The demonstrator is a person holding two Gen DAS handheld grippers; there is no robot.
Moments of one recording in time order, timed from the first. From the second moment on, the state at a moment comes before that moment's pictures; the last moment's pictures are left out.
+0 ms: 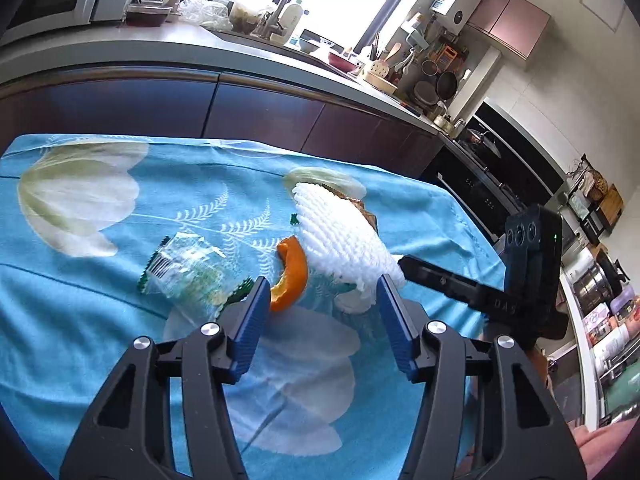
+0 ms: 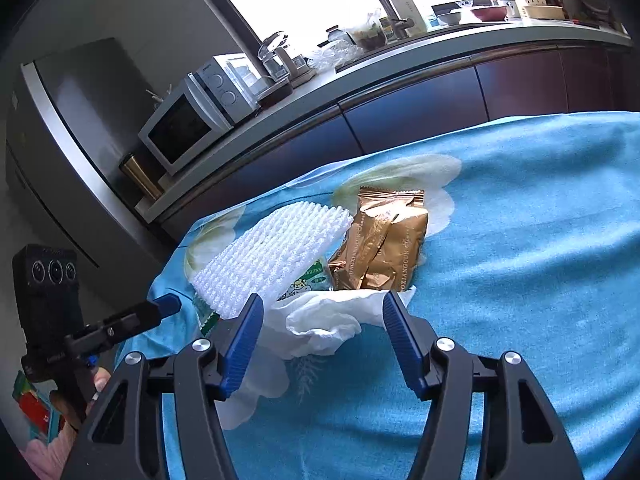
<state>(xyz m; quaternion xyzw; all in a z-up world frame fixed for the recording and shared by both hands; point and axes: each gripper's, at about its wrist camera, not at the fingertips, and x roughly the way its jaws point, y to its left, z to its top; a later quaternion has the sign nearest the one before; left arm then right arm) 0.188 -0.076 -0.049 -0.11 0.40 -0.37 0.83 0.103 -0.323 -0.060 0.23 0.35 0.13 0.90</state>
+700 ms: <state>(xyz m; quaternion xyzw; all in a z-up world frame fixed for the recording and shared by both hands) 0.216 -0.119 -0.077 -0.14 0.44 -0.39 0.80 0.093 -0.329 -0.075 0.25 0.36 0.14 0.89</state>
